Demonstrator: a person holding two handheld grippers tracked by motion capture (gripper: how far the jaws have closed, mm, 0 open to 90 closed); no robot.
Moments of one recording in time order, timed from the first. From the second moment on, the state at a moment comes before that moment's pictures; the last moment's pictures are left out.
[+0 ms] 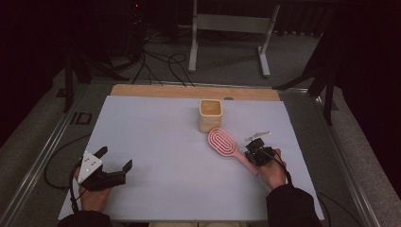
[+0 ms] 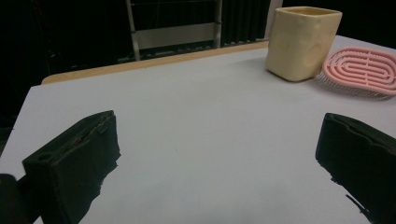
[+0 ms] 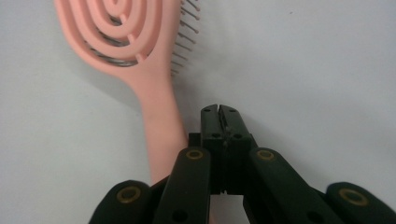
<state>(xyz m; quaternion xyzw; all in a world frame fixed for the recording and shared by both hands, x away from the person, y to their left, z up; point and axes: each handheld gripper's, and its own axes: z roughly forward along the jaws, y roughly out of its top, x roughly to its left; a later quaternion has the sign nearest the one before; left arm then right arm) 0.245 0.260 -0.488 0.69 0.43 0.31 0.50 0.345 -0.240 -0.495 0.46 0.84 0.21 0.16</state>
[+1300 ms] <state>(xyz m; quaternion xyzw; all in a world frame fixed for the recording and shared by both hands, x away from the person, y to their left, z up) 0.243 0.260 -0.486 0.69 0.42 0.30 0.51 0.251 -0.283 -0.465 0.45 0.69 0.48 0.30</state>
